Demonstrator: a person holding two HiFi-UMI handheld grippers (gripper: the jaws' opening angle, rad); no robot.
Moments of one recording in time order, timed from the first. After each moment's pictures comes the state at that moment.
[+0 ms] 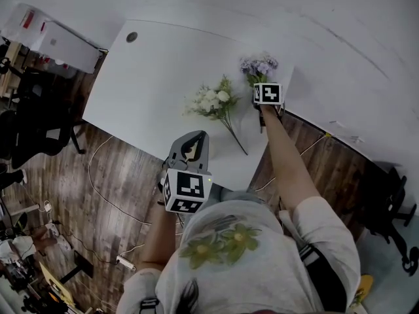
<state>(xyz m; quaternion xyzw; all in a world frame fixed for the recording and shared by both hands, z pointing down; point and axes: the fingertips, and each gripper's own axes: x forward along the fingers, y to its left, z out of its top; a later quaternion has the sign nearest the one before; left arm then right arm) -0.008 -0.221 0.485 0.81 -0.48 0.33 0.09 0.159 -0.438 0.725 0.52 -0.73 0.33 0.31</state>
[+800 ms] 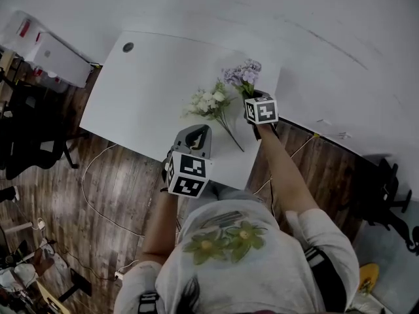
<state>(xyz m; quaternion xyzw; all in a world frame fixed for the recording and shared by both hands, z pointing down) -0.014 -0.201 0.474 0.84 -0.45 0.30 0.11 0.115 -0.362 0.627 0.49 -0.80 0.25 0.27</state>
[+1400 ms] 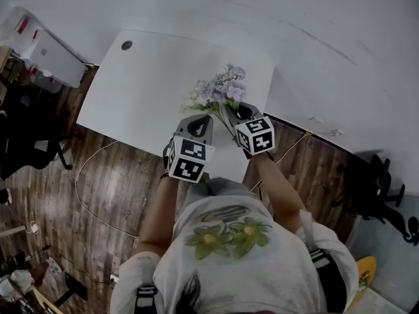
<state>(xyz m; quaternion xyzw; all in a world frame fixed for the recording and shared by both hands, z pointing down) -0.022 -0.189 0.466 0.85 -0.43 0.27 0.12 0.035 -0.247 0.526 0.42 -0.87 0.18 0.19</state>
